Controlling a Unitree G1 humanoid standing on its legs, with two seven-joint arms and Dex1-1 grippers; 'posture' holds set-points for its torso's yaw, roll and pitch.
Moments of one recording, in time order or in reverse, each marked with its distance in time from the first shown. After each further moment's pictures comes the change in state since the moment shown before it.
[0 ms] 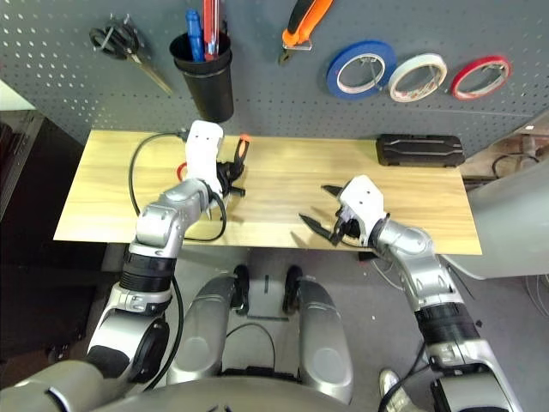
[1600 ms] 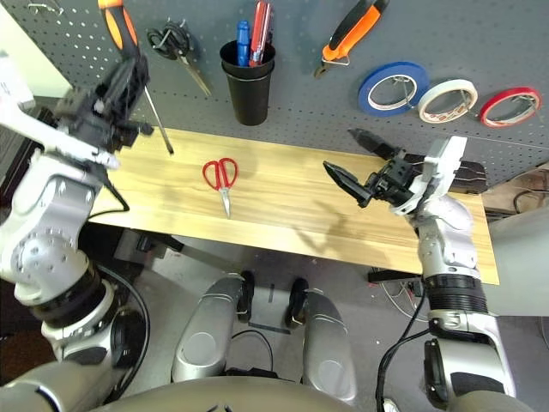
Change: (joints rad) left arm -0.189 0.140 0.369 -0.352 -0.470 -0.153 0.067; right arm -0.096 -0.061 -0.221 -0.002 0.372 -0.024 0.318
